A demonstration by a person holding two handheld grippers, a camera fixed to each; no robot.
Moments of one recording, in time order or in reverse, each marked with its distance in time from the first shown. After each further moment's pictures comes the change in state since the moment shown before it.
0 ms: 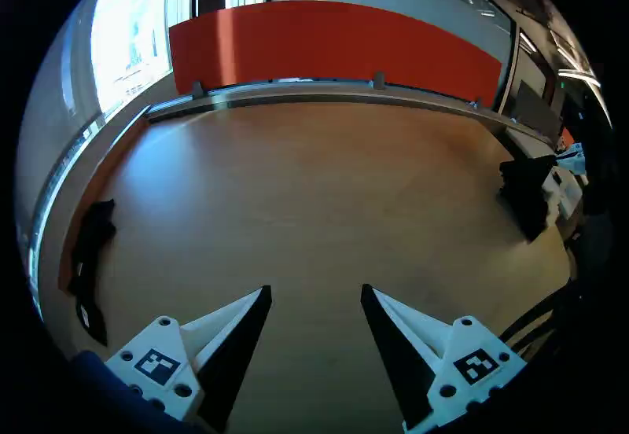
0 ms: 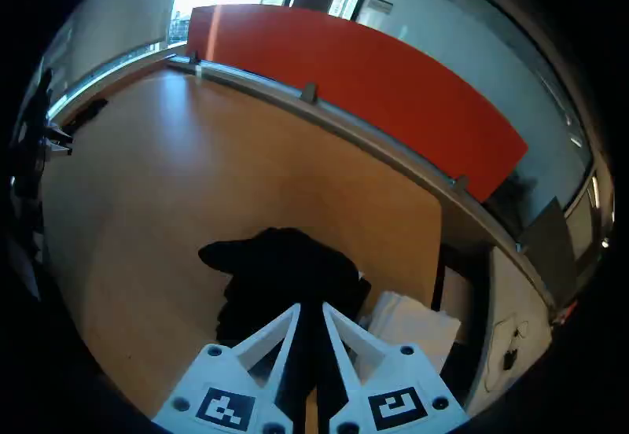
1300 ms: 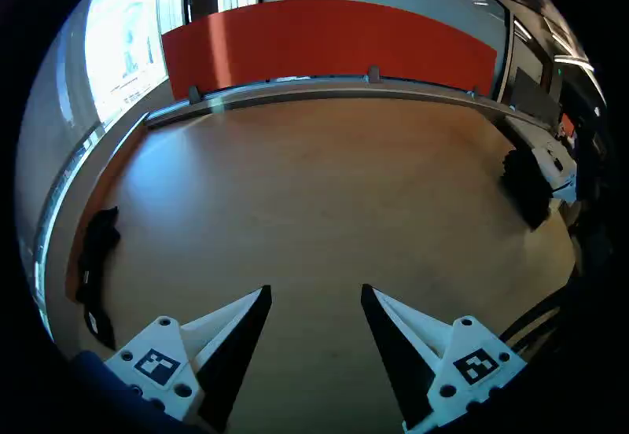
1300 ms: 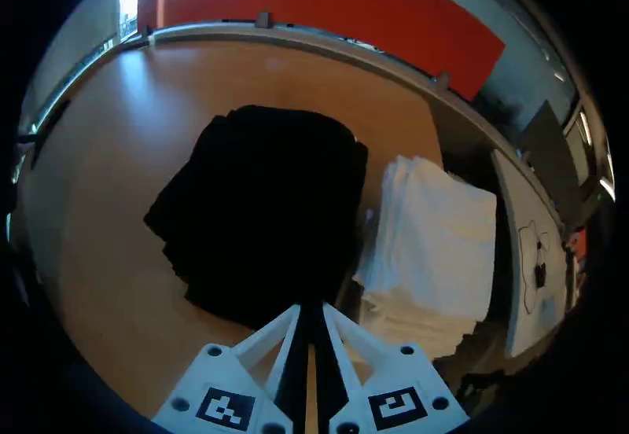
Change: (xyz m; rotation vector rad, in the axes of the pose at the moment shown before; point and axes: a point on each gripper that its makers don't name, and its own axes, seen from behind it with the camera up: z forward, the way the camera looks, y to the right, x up) left arm -0.003 0.002 -0.005 0.020 -0.013 0.049; right arm -0.143 -0.001 0.035 -0.052 -0.213 0.205
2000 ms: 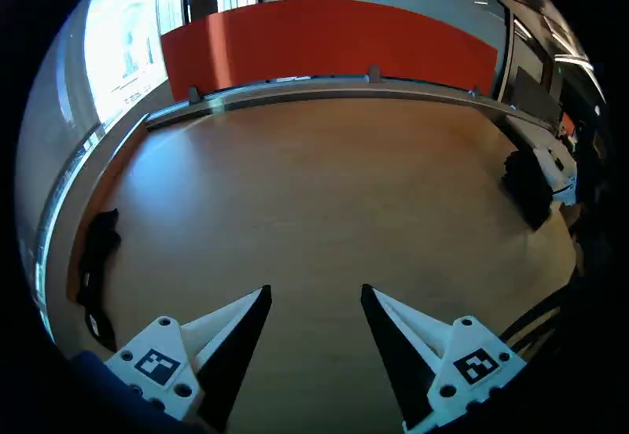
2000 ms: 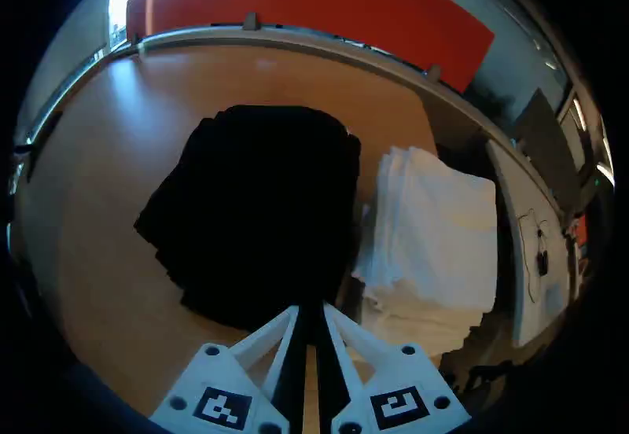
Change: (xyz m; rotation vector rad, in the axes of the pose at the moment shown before) left arm 0.004 0.000 0.002 0.003 -0.001 0.003; right arm -0.001 -0.001 0.004 -0.021 0.021 0.046
